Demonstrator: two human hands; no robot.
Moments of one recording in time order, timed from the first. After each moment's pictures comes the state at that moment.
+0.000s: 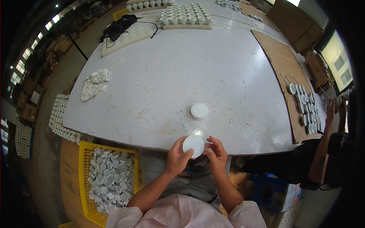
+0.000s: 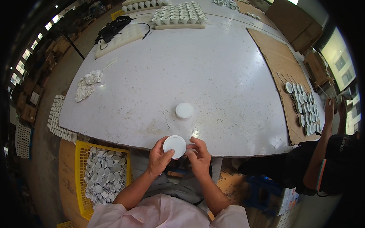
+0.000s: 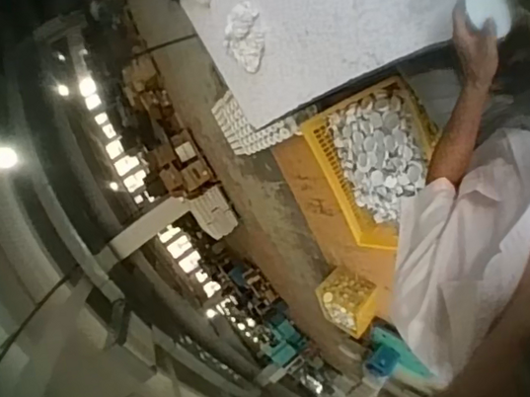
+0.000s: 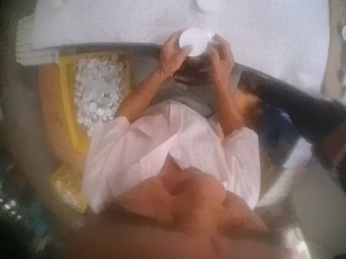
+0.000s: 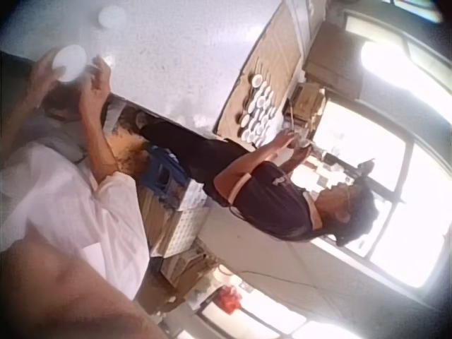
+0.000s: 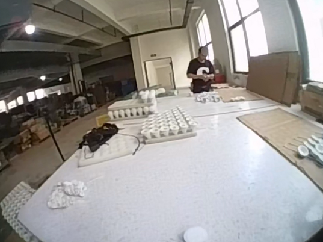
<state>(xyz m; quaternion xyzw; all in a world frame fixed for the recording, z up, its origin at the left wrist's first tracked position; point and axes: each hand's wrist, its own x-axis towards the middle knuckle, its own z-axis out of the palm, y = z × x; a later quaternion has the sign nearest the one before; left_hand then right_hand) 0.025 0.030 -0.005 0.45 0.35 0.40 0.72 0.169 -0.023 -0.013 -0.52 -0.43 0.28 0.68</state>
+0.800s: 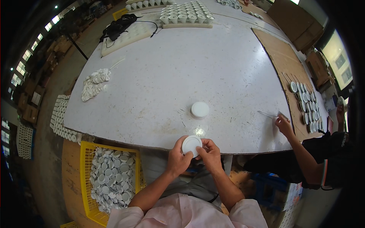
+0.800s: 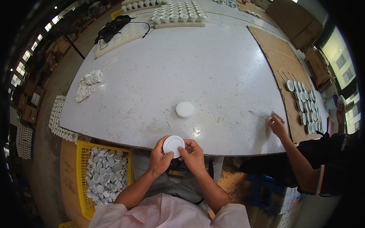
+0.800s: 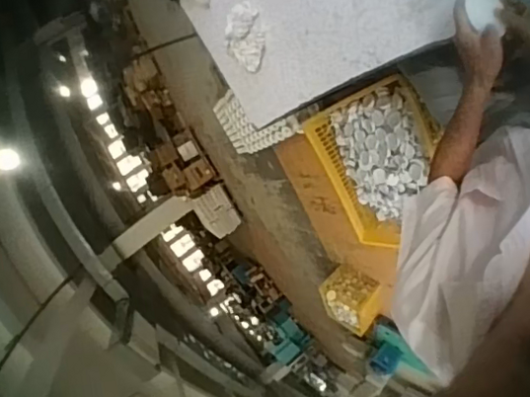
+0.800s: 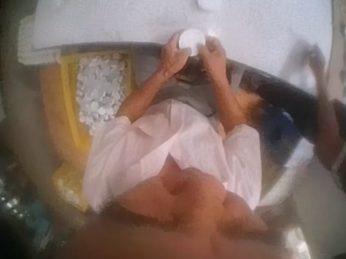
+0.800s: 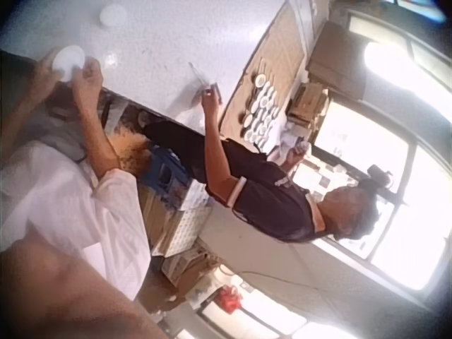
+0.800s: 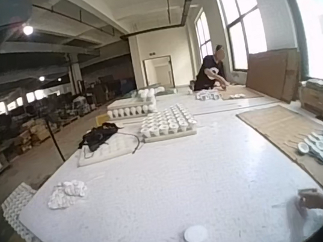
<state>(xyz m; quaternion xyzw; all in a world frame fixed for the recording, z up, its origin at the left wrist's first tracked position) 0.025 0.028 -0.001 0.57 0.45 0.37 0.57 0.162 -0.009 -0.013 -0.57 -0.26 0.55 0.55</state>
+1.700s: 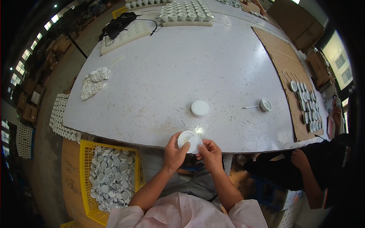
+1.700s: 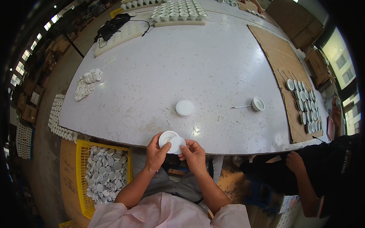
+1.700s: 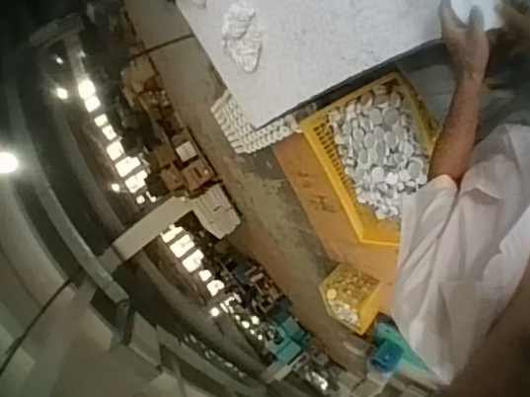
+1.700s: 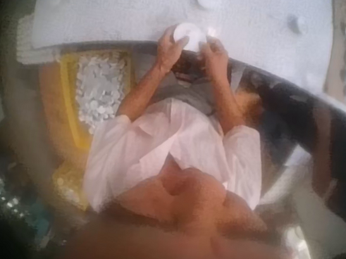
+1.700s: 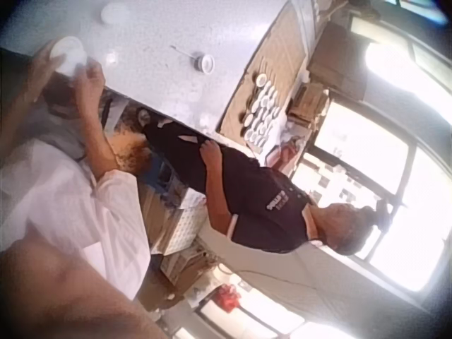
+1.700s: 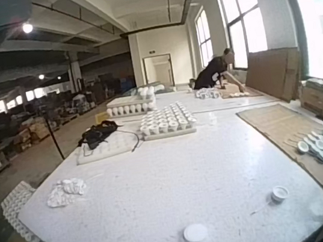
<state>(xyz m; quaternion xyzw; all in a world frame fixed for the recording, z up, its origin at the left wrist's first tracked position) 0.023 0.041 -0.012 0.49 0.45 0.42 0.62 0.166 -0.014 -0.030 -0.54 -0.23 0.57 0.57</state>
